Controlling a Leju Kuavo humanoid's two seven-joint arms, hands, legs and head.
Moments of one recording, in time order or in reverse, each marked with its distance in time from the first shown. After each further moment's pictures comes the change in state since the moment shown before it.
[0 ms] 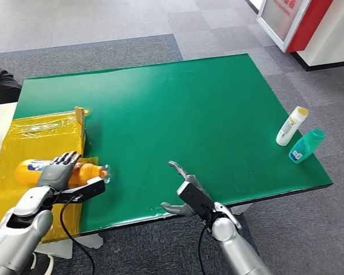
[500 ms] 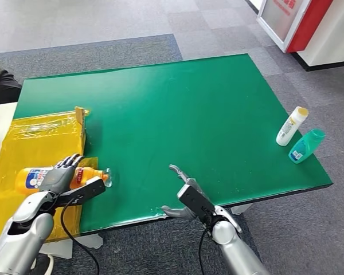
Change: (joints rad) left arm 0.084 -0.054 0.118 -0.070 0.124 -0.001 -0.085; right arm 0.029 0.000 -0.004 -0.008 -0.002 -0.002 0.002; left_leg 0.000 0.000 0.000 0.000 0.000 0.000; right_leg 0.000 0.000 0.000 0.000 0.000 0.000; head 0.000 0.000
